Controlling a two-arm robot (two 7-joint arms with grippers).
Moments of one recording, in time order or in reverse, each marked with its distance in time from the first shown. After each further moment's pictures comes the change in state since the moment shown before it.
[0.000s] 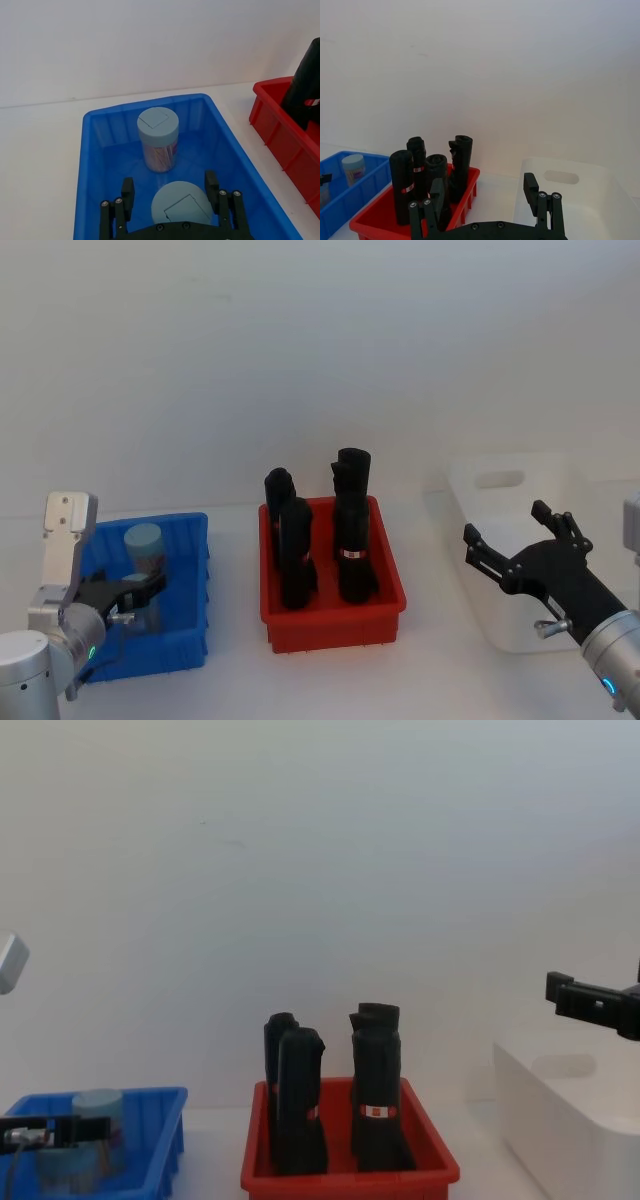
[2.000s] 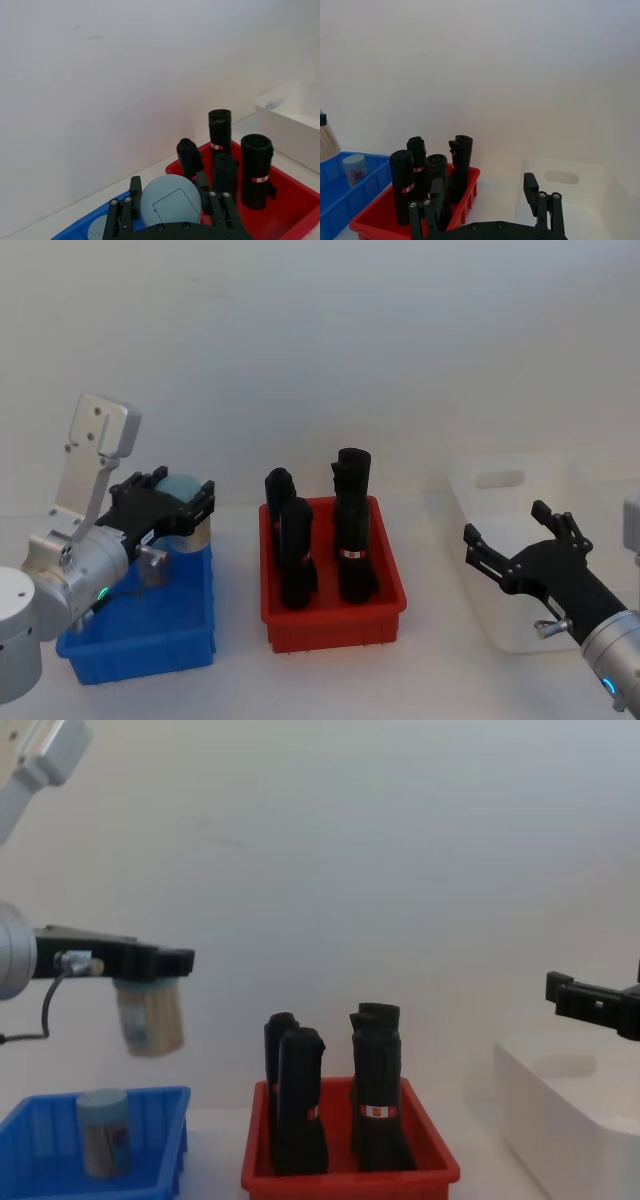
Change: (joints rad) left arm 0.063 0.071 -0.012 -0.449 0.135 0.093 -0.205; right arm 0.000 0.000 0.000 0.000 0.000 0.000 0.000
